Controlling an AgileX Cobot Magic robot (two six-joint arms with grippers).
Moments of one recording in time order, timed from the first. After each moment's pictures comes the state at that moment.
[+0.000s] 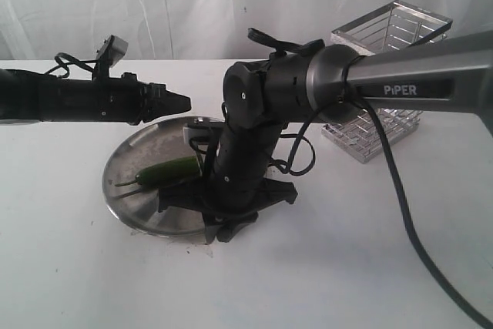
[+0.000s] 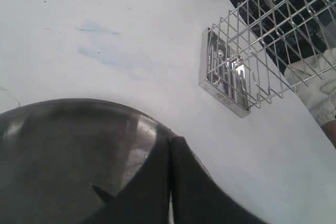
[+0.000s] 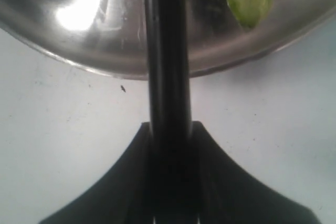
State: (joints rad) left arm -0.02 2.09 -1.27 -1.73 0.92 1.55; right arm 0.74 2.01 -1.42 0.27 0.89 0.31
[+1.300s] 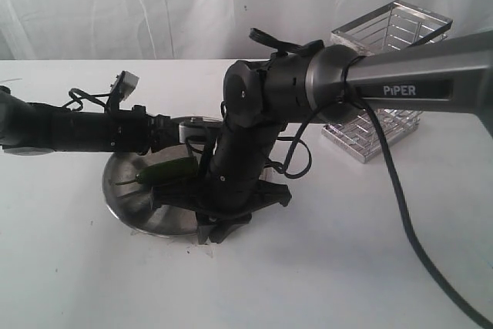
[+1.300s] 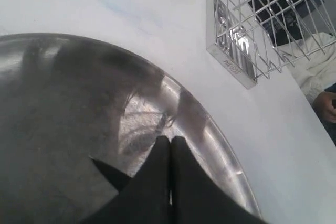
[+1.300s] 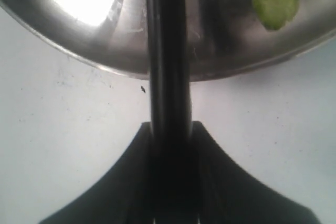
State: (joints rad) left arm -0.02 2.24 -1.27 -1.76 1.00 1.61; right arm 0.74 2.02 -1.42 0.33 0.87 0.27
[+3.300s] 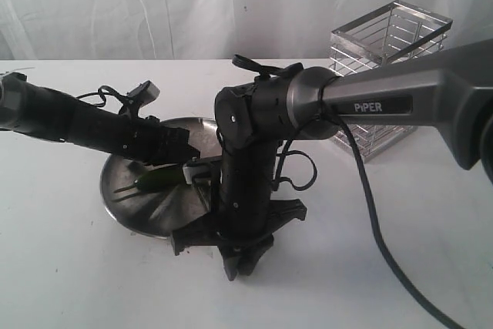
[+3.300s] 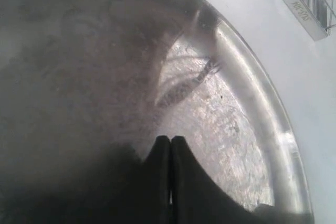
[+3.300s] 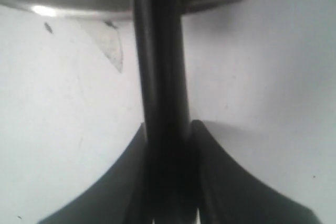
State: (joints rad) left arm -0.09 2.21 -1.32 -1.43 0.78 1.26; right arm 0.75 2.09 -1.42 0.22 1.06 0.22
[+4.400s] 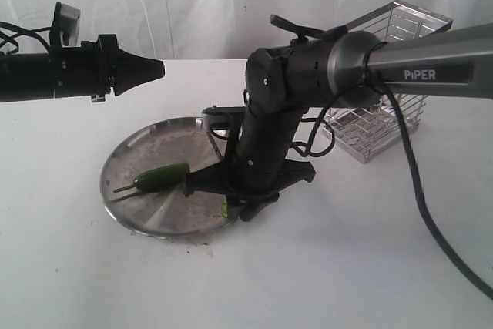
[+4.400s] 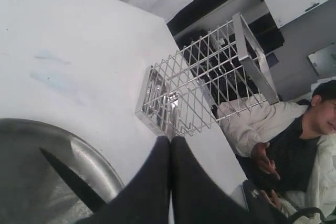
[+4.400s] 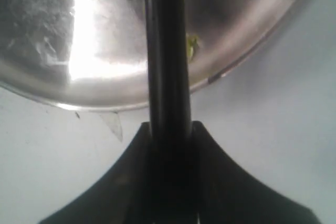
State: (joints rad) left arm 0.08 1.97 -1.21 -1.74 1.11 1.34; right arm 0.67 2.01 -1.42 0.21 0.88 0.23
